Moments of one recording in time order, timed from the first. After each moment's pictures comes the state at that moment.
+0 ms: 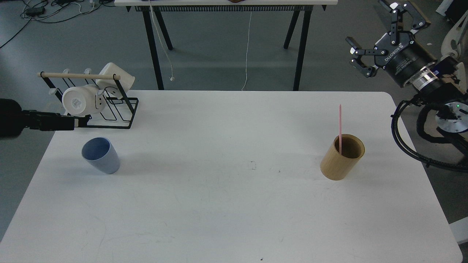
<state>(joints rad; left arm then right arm) -1.29 1.17 0.27 -1.21 1.36 -0.38 -0.49 0.89 -0.65 0.48 0.95 0.12 0.49 0.33</state>
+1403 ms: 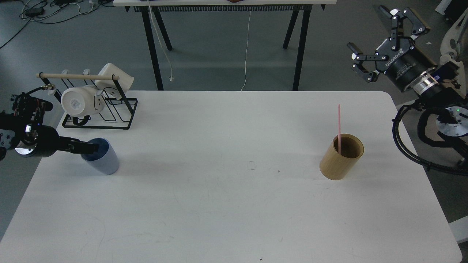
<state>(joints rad) -1.05 0.76 0.31 -0.69 1.41 -0.32 -0.49 0.87 -0.66 0.47 0.94 0.12 0.49 0.33</state>
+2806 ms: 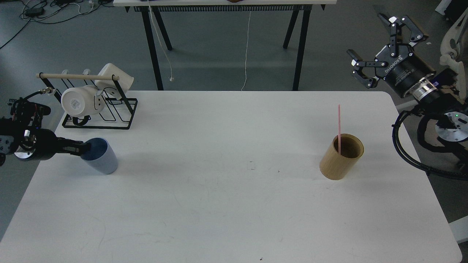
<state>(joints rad) -1.01 0.76 0.30 -0.67 1.41 -0.26 -0.49 0.84 -0.66 0.47 0.94 0.12 0.49 0.33</state>
